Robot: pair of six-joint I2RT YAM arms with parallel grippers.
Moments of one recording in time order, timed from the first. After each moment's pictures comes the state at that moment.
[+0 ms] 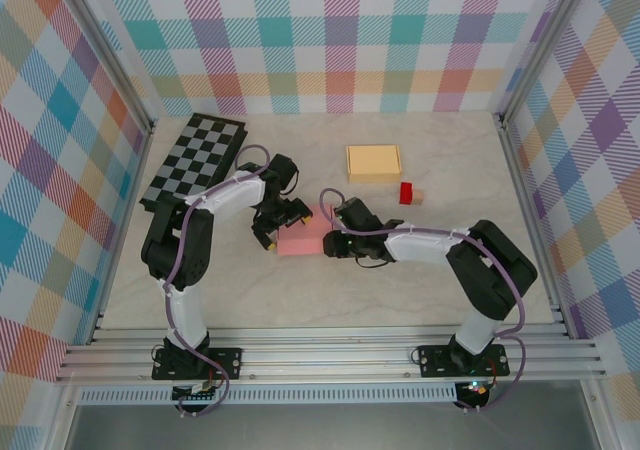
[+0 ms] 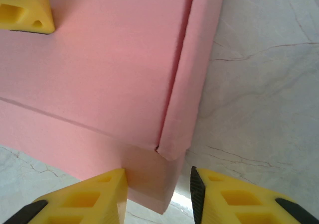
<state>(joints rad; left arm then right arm) -0.45 1.93 1.39 -0.92 0.18 -1.10 0.77 1.70 0.89 -0.14 -0.09 0.61</state>
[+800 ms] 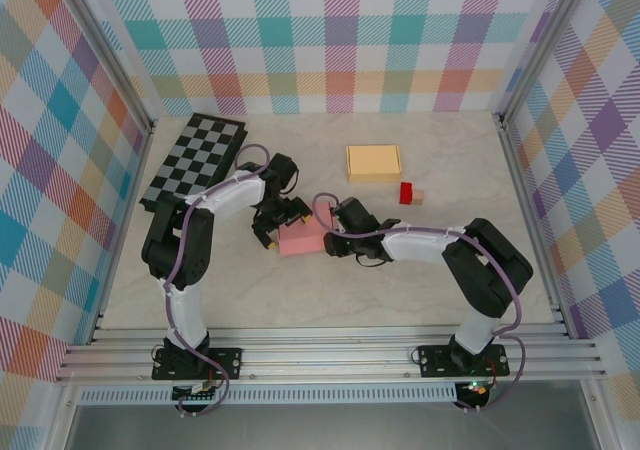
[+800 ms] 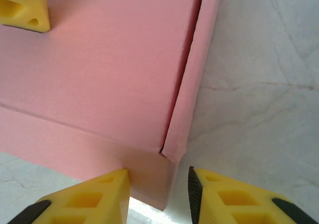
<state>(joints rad) -0.45 1.94 1.40 -0.91 0.18 -1.09 0.77 1.73 0.91 -0.12 0.01 0.45</state>
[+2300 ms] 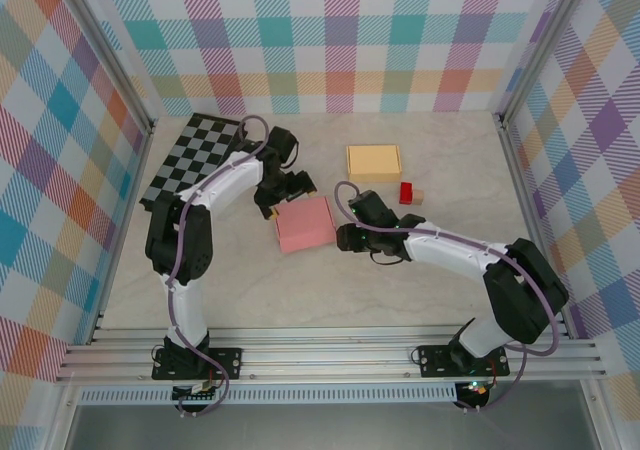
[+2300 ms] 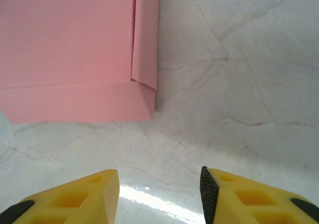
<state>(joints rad) -0.42 1.97 1.65 -0.95 0.17 -0.85 0.75 1.51 0.90 -0.35 0.00 0.58</state>
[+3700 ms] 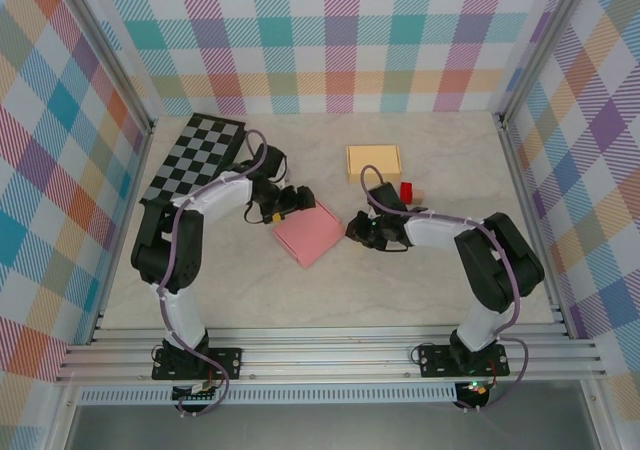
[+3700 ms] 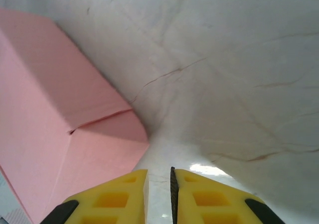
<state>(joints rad) -0.38 1.88 1.36 -0.64 0.33 -0.56 0.54 1.71 0.88 -0.15 -0.31 0.89</state>
